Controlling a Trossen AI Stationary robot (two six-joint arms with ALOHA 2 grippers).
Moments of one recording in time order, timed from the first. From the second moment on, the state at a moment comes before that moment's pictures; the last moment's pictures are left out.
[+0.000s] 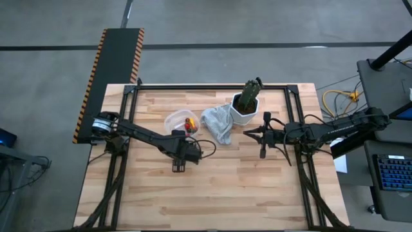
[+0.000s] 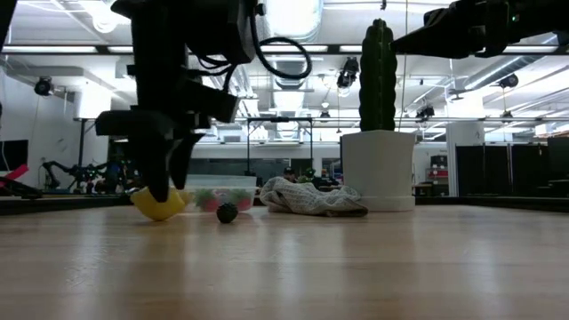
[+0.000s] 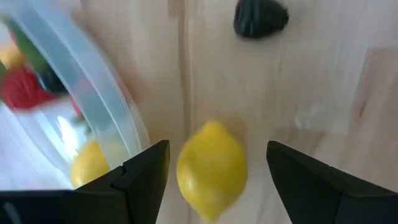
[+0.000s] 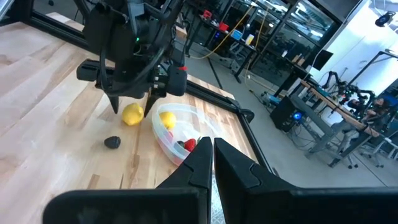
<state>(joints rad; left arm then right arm) -0.19 1.78 1.19 -0.93 -0.27 -0.20 0.18 0.82 0.39 0.29 0.34 -0.45</state>
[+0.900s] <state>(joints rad) -0.22 1.77 1.08 -0.90 -0.15 -0.26 0.18 0.82 0.39 0.27 0.34 -0.45</state>
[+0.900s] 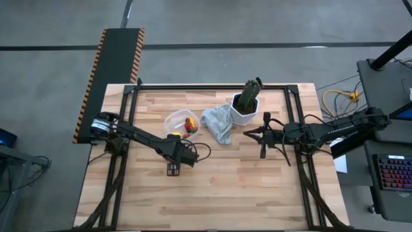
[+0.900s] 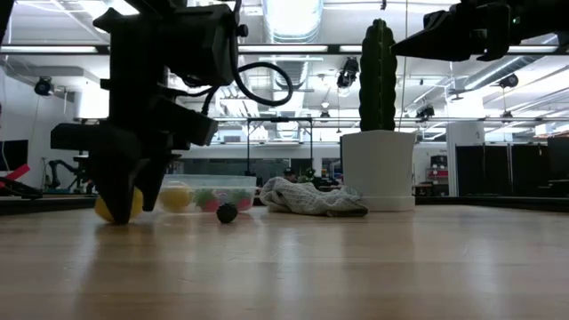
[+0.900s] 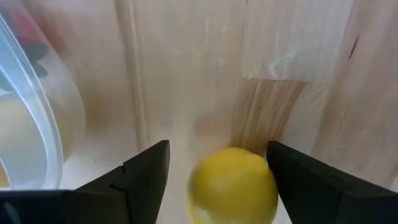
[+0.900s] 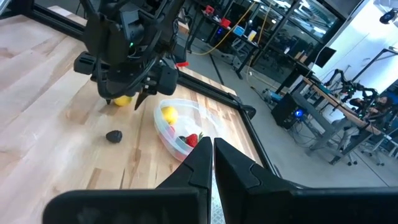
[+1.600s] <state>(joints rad) -0.22 1.76 1.10 -0.98 -0.15 -0.23 0.18 0.82 0.39 0.27 0.34 -0.45</state>
